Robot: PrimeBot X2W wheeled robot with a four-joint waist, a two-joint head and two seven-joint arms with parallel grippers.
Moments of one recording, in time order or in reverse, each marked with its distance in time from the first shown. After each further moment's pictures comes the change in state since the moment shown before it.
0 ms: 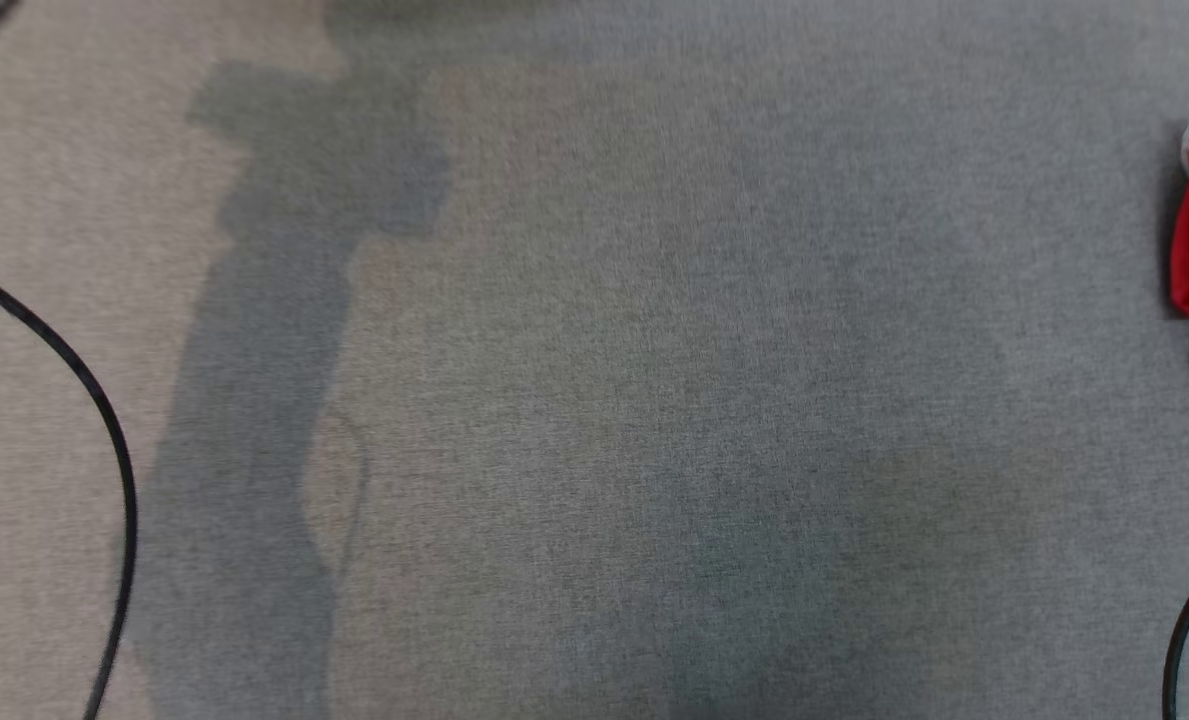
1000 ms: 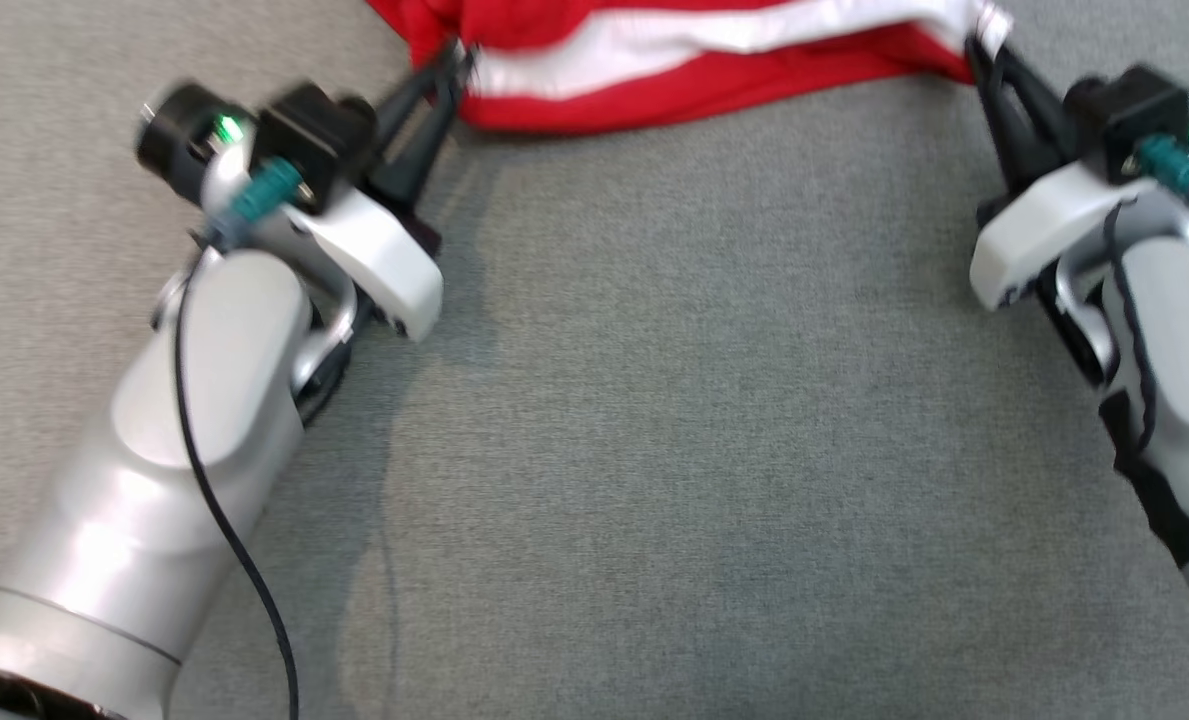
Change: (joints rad) left arm 0.508 -0.106 -0.054 -0.065 0.295 0.000 -0.024; right arm 0.396 0.018 0.112 0.134 -0.020 0.000 0.000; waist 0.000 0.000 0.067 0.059
